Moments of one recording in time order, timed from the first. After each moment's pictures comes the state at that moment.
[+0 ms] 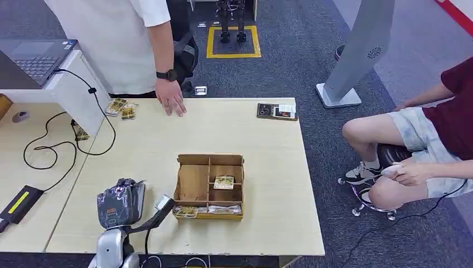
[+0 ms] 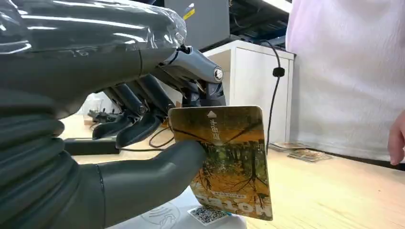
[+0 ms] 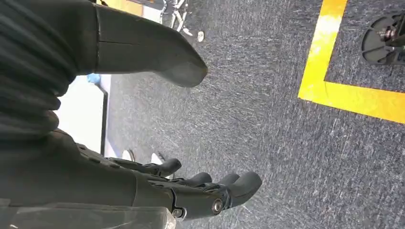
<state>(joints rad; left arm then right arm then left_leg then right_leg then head) -0.11 -0.04 -0.11 -1.09 -1.52 0.69 0.34 -0.06 0.03 1.55 0.01 -1.20 -0.44 0.03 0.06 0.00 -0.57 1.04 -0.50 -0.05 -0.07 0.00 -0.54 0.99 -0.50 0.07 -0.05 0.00</state>
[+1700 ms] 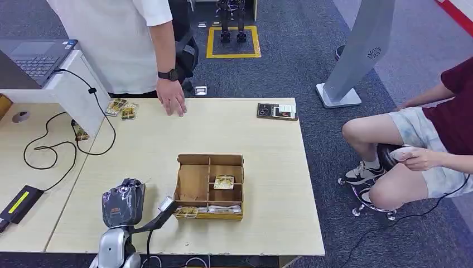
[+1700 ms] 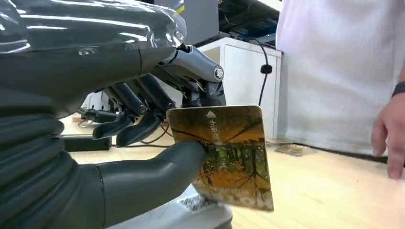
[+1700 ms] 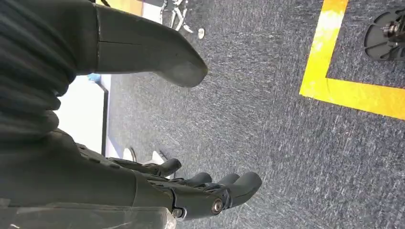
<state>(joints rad) -0.12 -0.04 -0.13 -1.08 -1.46 0.69 0.30 -0.06 0.03 1.56 0.01 -1.20 -0.45 0.03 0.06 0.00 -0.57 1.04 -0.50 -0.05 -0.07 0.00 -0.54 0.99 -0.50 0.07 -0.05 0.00</state>
